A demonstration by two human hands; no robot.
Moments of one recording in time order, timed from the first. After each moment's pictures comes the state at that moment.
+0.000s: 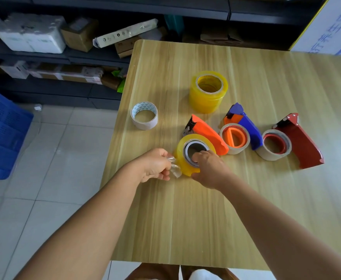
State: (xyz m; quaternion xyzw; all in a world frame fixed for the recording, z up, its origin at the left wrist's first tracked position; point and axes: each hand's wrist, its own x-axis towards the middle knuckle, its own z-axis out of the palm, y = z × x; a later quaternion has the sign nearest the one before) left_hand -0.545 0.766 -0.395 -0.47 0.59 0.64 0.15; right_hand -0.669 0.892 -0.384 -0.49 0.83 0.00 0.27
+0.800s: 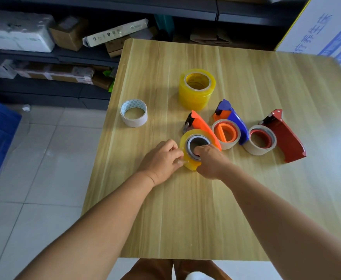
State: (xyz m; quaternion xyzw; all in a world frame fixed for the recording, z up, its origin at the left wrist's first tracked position) left_hand -0.558 0.804 -0.416 -0.22 0.94 0.25 -0.05; right_hand -0.697 0.906 -0.381 -0.46 0.84 0.03 0.28
